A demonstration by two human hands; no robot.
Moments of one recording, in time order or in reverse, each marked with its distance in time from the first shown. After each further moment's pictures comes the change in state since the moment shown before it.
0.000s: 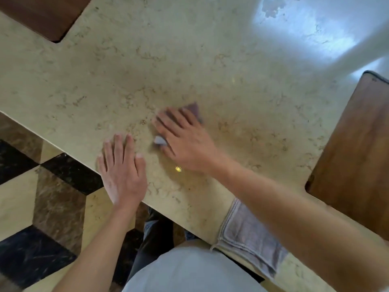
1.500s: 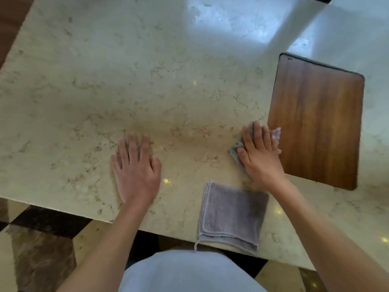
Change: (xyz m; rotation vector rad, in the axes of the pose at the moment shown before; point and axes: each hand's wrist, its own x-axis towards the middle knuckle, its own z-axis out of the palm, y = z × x) left_hand 0.007 0.100 0.011 0.035 -0.160 0.350; right_hand -0.228 0.106 -0.027 0.087 -0.217 0.935
